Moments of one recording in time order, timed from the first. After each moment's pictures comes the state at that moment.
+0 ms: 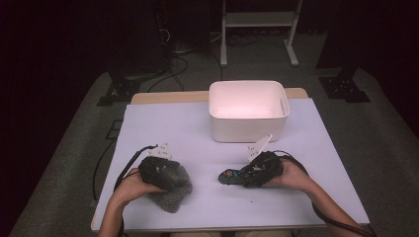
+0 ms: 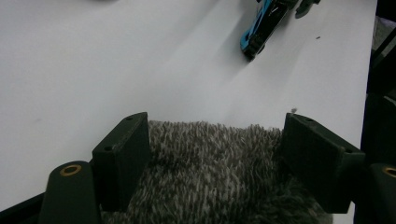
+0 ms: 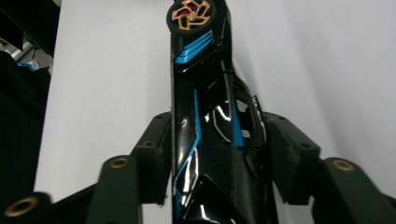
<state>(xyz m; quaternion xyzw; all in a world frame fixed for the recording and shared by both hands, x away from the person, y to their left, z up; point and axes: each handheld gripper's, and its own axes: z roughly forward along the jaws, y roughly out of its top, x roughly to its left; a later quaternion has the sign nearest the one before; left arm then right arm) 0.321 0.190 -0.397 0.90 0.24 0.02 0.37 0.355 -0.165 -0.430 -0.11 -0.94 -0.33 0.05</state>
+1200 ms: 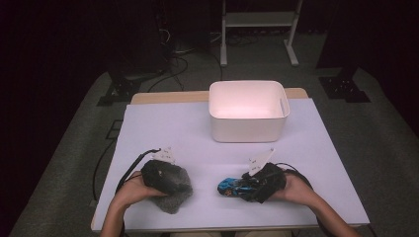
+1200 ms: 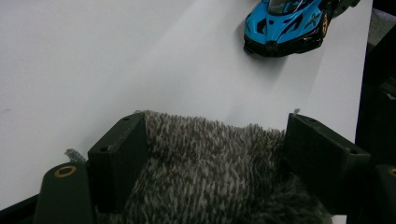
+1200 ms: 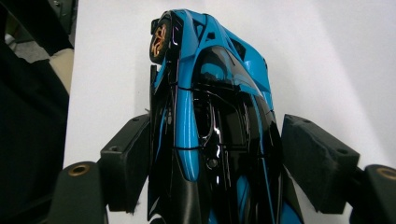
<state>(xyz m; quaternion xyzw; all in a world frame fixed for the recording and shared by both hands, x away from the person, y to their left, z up) 0.317 0.185 -0.405 0.90 0.24 0.01 0.36 0.316 -0.164 -0.432 -0.10 -0.94 -0.34 0.01</state>
